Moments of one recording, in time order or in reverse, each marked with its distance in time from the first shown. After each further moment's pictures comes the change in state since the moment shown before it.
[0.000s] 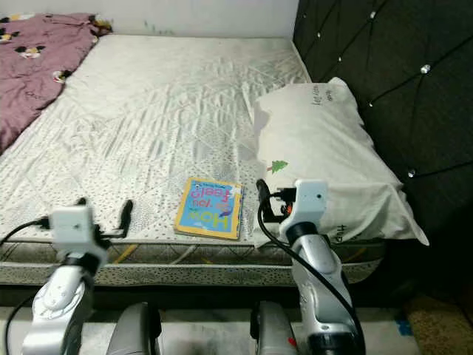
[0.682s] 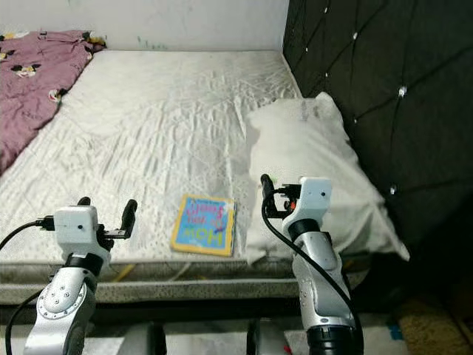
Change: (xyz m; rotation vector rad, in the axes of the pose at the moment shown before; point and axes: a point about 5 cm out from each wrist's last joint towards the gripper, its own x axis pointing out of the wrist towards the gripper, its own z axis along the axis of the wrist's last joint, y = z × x) left arm 0.001 -0.009 0.003 0.000 -0.002 -0.037; right arm 0.005 -0.007 -0.002 0.016 -0.023 -0.028
